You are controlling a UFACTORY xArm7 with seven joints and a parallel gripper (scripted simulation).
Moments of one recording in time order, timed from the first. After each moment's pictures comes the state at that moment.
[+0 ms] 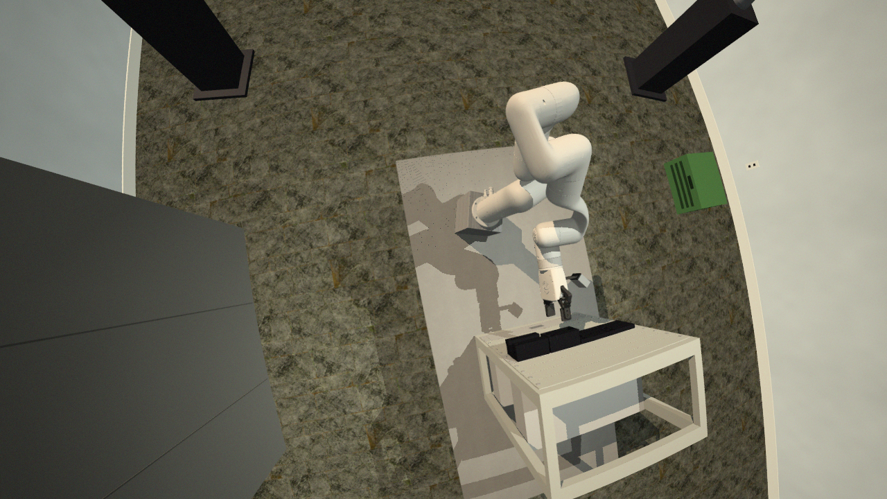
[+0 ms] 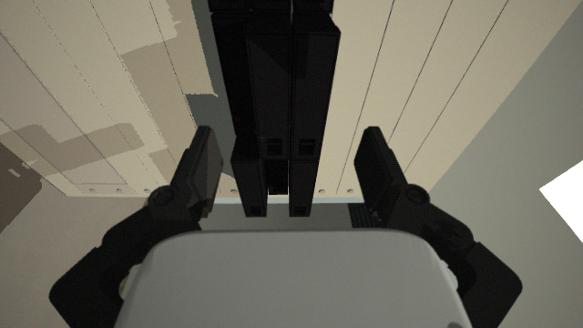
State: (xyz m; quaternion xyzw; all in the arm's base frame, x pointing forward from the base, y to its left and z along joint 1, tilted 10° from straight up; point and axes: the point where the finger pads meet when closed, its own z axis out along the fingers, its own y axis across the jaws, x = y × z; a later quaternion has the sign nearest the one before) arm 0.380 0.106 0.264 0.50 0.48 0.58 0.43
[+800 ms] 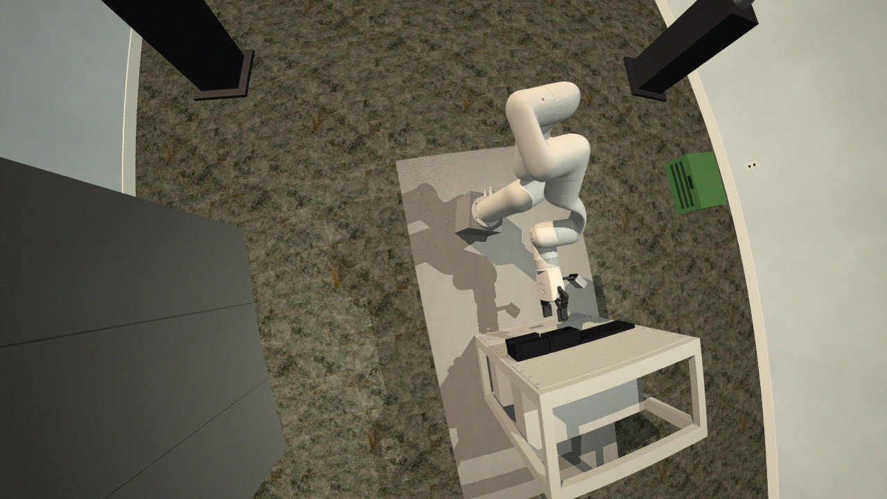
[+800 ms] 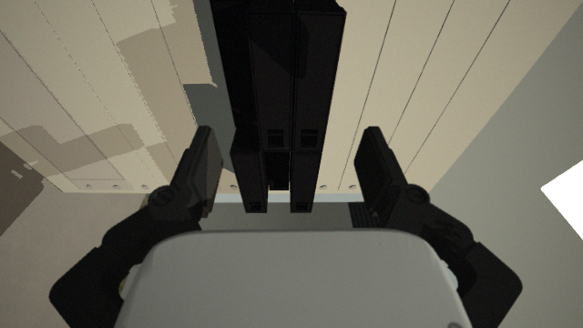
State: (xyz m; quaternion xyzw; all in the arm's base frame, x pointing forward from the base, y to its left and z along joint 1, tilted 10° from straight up) arm 0.381 0.097 0.261 0.50 0.48 0.58 0.43
